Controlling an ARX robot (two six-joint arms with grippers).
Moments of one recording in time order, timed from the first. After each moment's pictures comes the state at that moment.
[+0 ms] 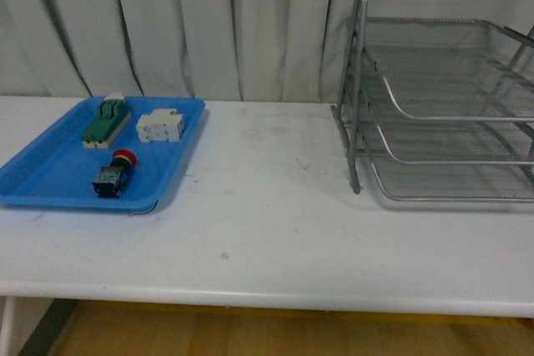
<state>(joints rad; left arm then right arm) 0.00 0.01 0.01 0.00 0.00 0.00 0.00 0.00 0.01 0.00 0.00 0.00</state>
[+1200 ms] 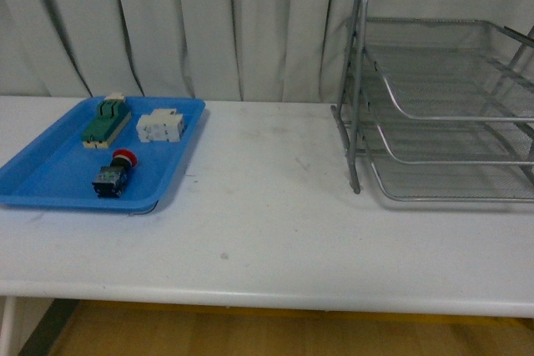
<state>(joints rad) 0.00 0.01 0.01 0.00 0.00 0.00 0.00 0.01 0.02 -0.03 0.00 0.01</state>
